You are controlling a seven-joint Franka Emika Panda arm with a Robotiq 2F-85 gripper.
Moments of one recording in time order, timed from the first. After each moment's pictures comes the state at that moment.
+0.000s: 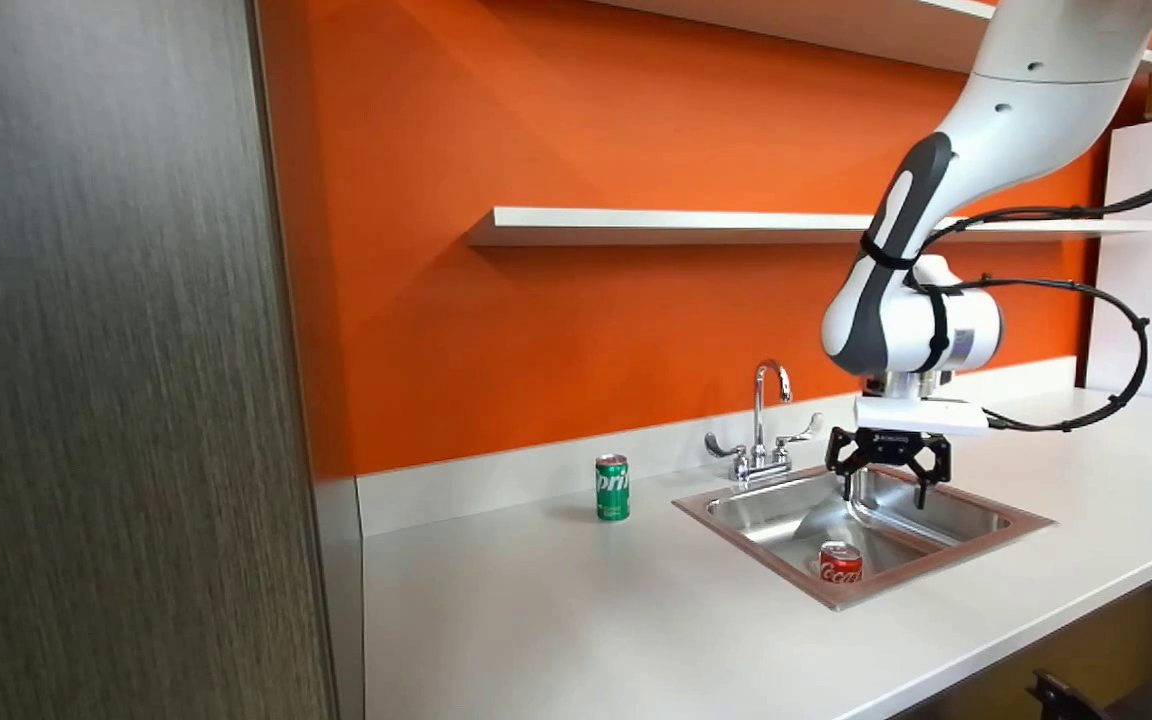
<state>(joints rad) -0.19 0.14 -0.21 -2.53 0.07 2.77 0.19</state>
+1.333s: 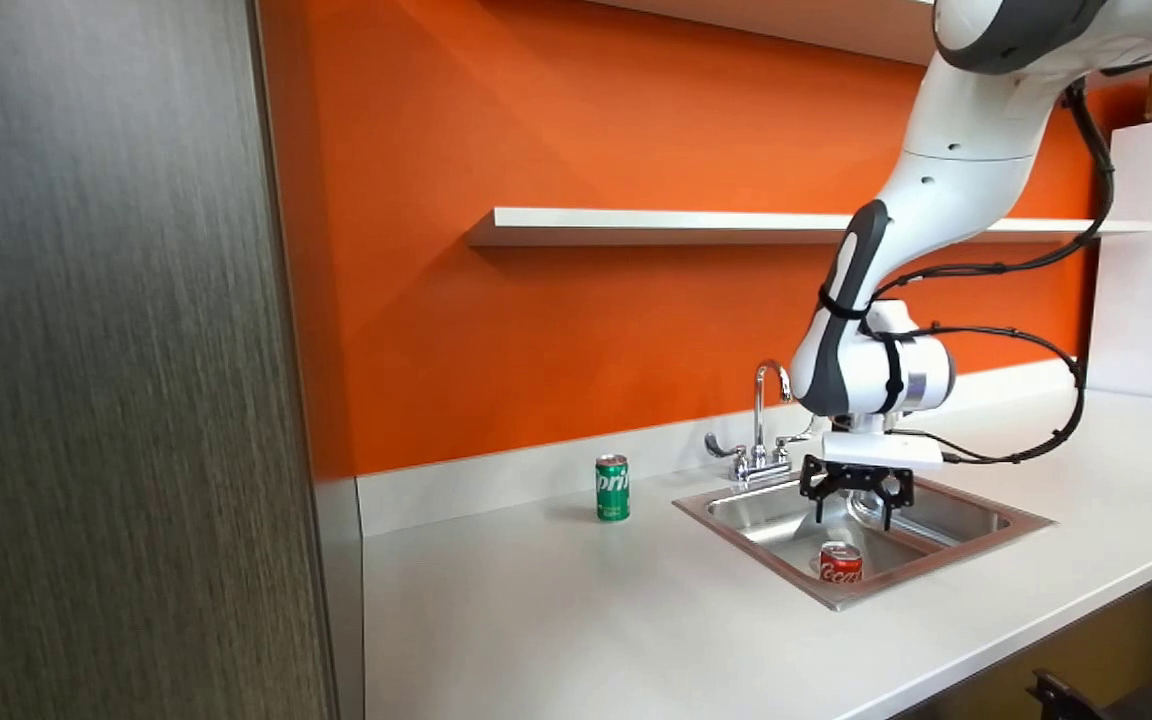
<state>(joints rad) -0.16 0.36 -0.18 -2.38 0.13 2.87 0.18</state>
